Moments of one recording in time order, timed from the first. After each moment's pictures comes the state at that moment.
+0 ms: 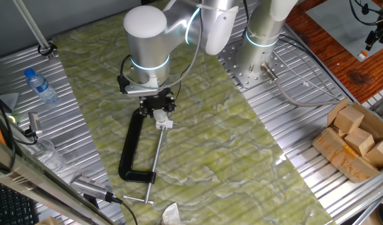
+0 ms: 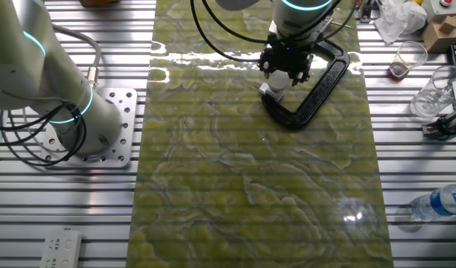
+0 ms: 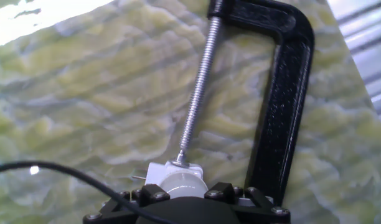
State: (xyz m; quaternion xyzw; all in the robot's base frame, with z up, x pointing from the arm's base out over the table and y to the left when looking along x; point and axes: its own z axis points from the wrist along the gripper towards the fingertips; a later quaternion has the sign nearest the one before) arm 0.490 0.094 0.083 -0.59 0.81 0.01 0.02
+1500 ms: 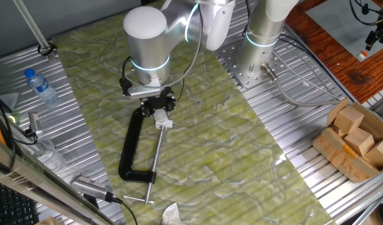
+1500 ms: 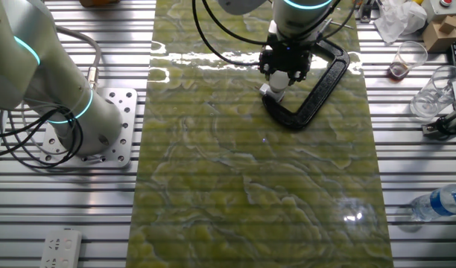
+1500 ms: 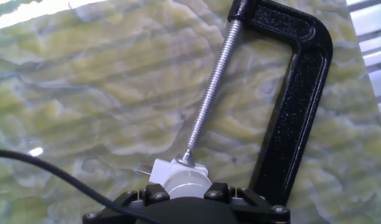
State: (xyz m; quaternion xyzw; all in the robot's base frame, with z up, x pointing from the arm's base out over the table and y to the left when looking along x) arm 0.489 0.093 0.083 -0.60 0.80 0.02 0.01
